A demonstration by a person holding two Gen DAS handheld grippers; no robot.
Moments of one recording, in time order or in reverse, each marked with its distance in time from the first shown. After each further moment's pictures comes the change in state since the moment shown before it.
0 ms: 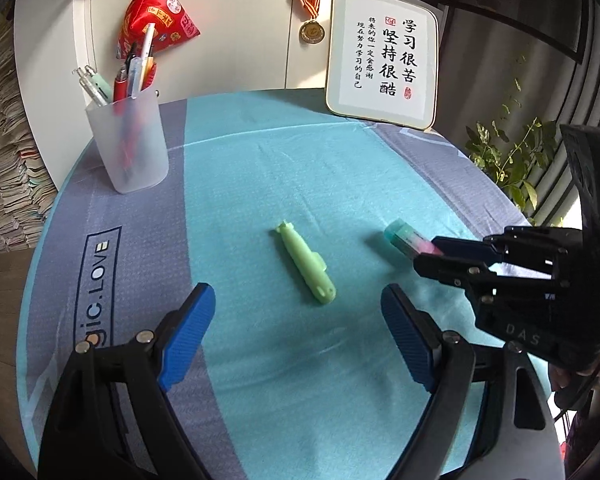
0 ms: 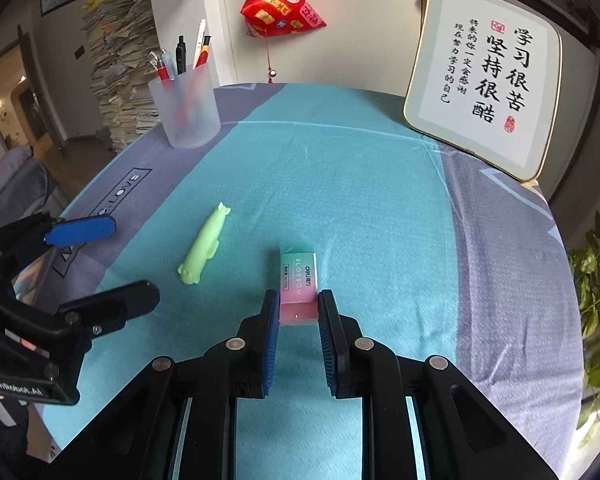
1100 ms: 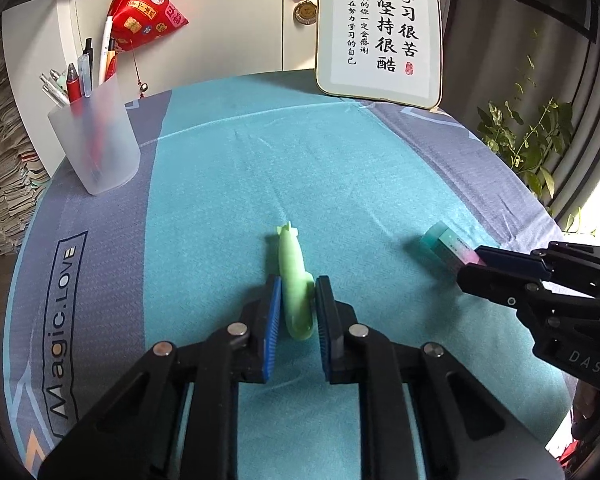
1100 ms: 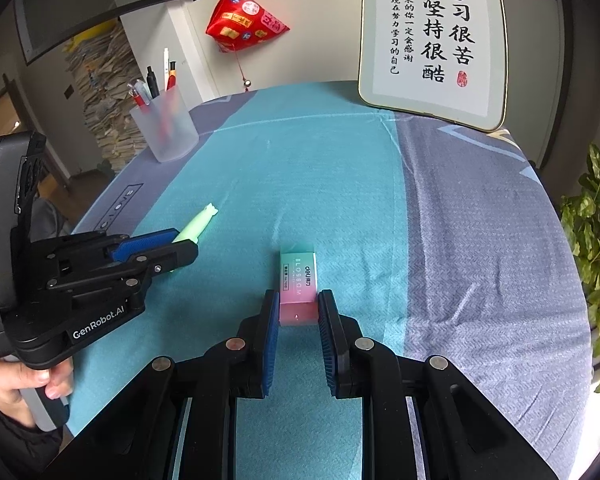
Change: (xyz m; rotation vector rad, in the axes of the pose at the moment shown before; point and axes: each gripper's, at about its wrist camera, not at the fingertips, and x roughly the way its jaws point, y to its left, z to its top) left arm 0.033 -0.024 0.007 0.030 0.056 0.065; right arm -0.017 -0.035 -0.024 0.130 -0.035 0.062
